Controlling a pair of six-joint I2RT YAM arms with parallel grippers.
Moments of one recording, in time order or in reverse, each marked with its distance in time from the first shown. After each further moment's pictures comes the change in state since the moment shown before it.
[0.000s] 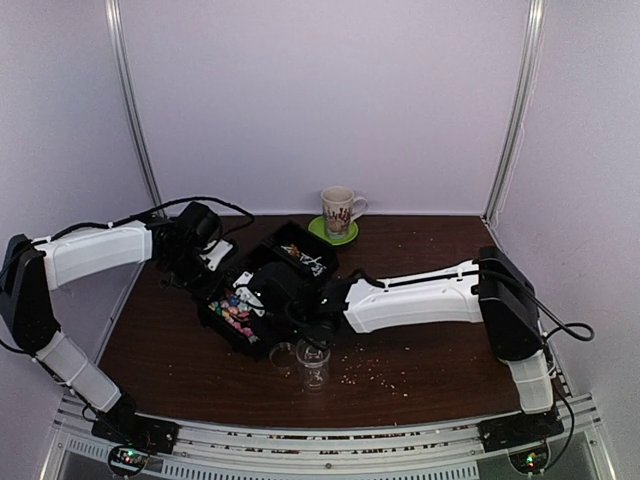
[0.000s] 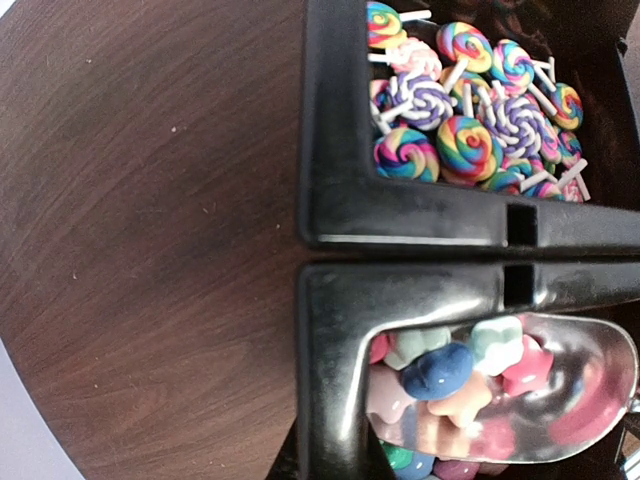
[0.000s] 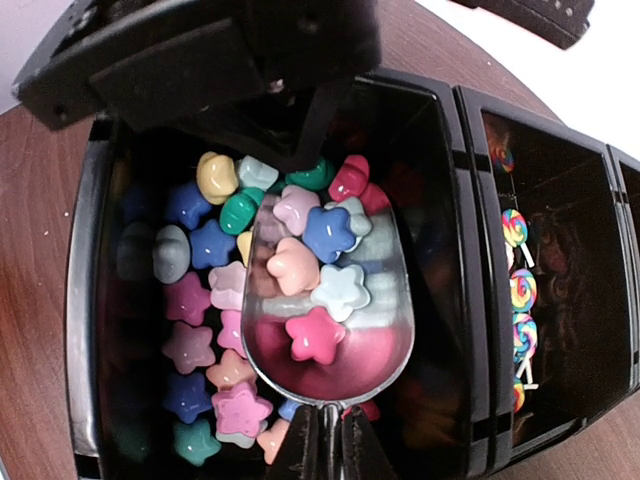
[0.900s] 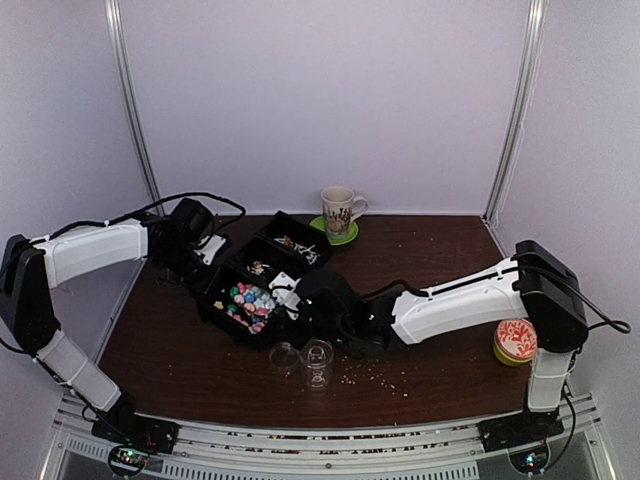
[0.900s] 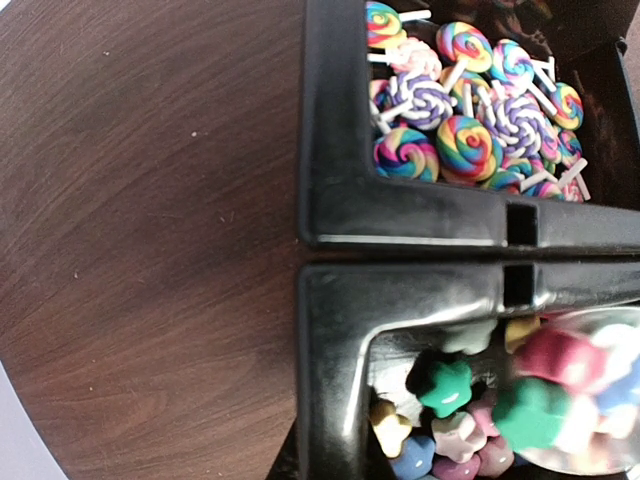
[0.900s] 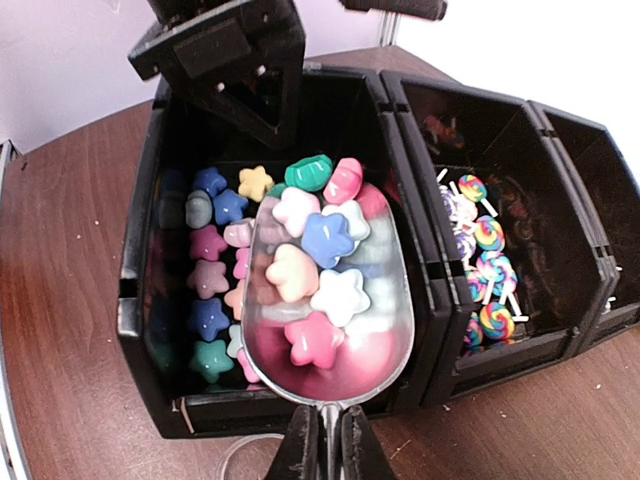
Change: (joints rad) left arm 0.065 0.000 -0.002 0.030 0.051 -0.029; right arm -0.031 -0.237 -0.438 0.384 -0.034 0.000
